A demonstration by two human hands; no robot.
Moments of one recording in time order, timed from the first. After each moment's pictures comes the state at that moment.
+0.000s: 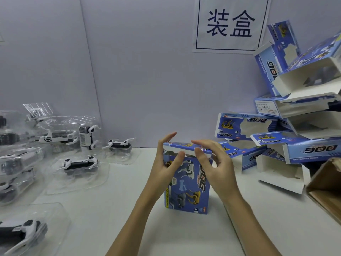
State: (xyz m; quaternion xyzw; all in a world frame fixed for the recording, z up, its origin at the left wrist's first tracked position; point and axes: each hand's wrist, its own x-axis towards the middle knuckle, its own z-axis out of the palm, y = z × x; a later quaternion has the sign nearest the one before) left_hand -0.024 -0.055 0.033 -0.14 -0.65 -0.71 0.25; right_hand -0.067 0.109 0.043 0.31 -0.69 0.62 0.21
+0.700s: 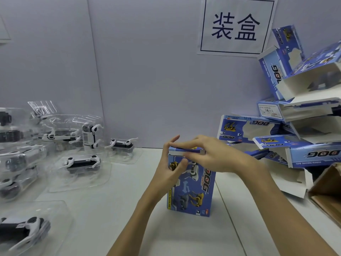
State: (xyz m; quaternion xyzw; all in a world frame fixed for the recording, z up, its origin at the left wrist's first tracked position) left_hand -0.026 -0.059 0.030 -0.15 -0.68 -0.68 0.22; right_hand -0.069 0.109 0.135 0.45 -0.87 0.22 -0.01
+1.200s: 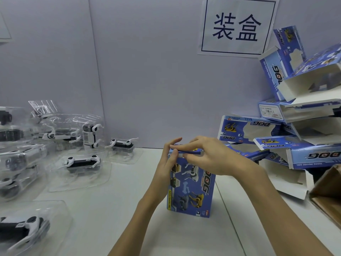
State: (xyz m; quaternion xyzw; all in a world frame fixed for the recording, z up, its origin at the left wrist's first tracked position) left_hand -0.023 -0.056 0.035 -0.10 -0.63 -0.74 0.21; right_hand -0.066 0.104 0.131 0.43 -0.87 0.22 0.01
